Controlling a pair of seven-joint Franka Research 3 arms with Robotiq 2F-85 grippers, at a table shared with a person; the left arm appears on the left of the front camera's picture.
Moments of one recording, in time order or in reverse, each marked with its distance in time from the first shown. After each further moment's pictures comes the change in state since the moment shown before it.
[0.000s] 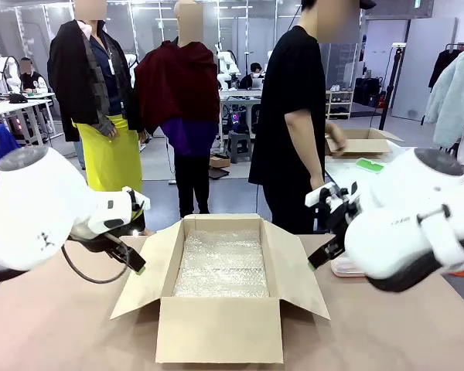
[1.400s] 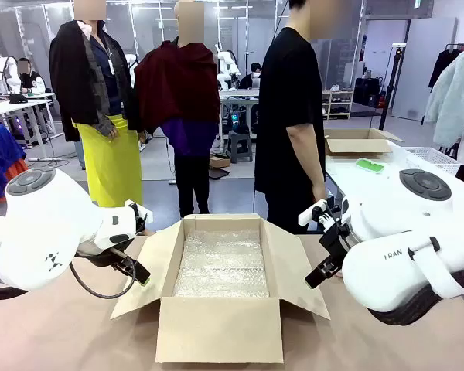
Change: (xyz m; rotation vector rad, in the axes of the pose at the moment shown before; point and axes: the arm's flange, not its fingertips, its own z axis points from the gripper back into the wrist) left arm -0.016 -0.011 -0.043 0.009 -0.018 0.054; right arm -0.027 0.031 -0.037 -0.034 0.037 0.082
